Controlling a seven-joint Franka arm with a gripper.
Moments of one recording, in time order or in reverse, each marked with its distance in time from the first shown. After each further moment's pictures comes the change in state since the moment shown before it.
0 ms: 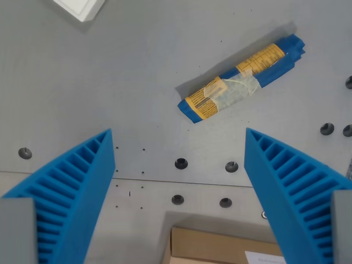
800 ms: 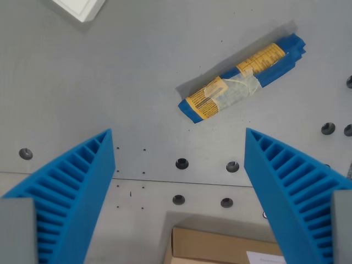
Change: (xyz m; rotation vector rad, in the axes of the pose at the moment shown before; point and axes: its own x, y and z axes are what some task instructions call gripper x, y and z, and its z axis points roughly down) arm 0.000 0.000 0.001 0.002 -0.001 0.006
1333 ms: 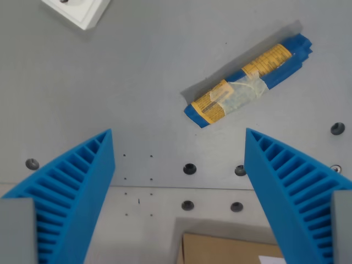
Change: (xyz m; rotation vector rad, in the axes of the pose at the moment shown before) arm 0.006 -0.006 0.011 -0.001 -0.002 0.042
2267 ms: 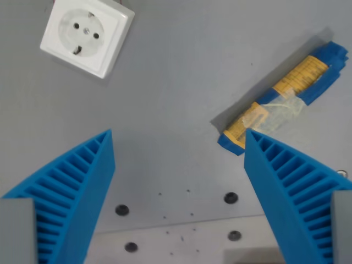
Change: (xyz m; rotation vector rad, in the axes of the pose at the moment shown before) arm 0.025 -0.025 0.039 -0.003 0.015 0.168
